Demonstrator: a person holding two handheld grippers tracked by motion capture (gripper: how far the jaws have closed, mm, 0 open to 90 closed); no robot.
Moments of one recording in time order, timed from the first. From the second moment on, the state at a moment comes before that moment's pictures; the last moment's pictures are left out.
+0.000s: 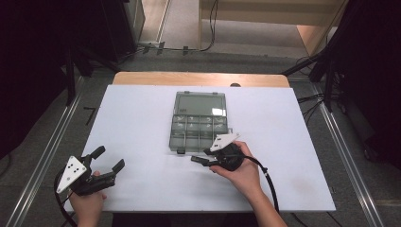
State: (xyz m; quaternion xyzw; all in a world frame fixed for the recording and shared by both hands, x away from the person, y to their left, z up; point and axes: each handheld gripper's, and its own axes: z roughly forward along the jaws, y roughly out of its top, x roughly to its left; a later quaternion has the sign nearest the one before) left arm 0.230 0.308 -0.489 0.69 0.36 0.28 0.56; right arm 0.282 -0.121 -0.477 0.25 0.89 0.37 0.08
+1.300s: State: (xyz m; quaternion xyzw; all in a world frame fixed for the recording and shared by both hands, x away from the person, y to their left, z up) left arm 0.230 0.308 -0.489 0.69 0.36 0.28 0.56; right arm 0.295 -0.107 -0.495 0.23 0.91 0.34 0.08
